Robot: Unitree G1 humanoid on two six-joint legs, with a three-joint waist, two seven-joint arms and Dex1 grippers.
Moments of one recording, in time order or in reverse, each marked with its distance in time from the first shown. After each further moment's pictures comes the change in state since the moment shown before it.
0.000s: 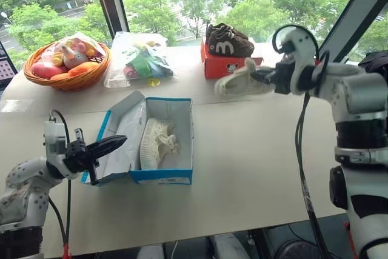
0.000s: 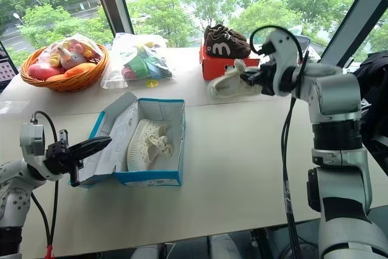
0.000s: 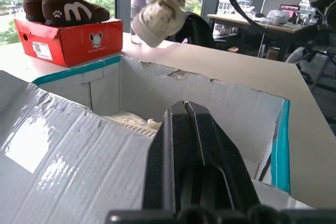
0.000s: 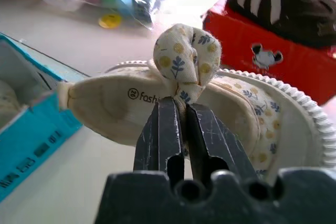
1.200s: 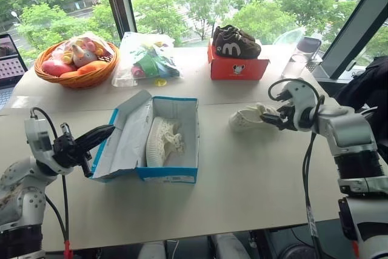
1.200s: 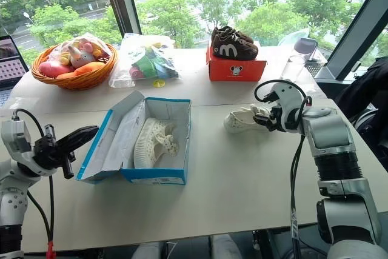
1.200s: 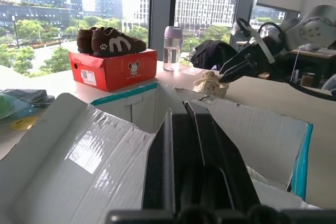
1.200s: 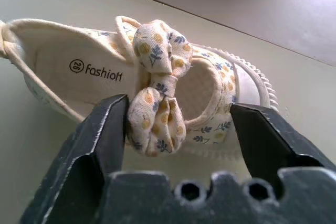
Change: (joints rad) left arm -0.047 -0.018 0.079 0.060 -0.060 -0.041 0.027; right arm 0.190 -0.052 0.023 -0.053 -0.052 -0.060 -0.067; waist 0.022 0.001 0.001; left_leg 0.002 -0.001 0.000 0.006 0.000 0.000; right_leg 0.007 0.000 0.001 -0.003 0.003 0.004
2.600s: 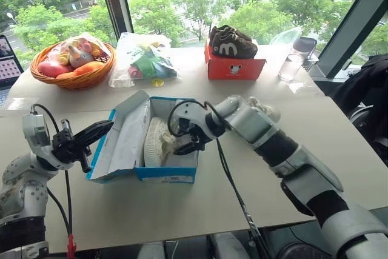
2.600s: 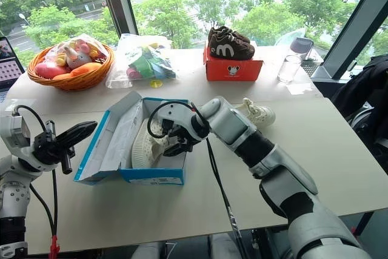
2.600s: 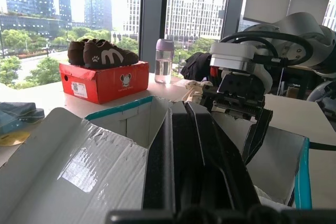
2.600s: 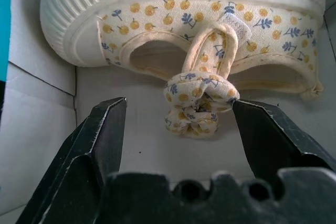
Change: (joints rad) left arm -0.050 -0.005 -0.018 0.070 0.001 0.006 -0.056; right arm -0.353 0.429 0.618 0.118 -0.081 -0.138 0.375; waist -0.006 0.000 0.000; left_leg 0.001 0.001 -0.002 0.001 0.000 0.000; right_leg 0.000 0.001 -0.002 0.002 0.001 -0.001
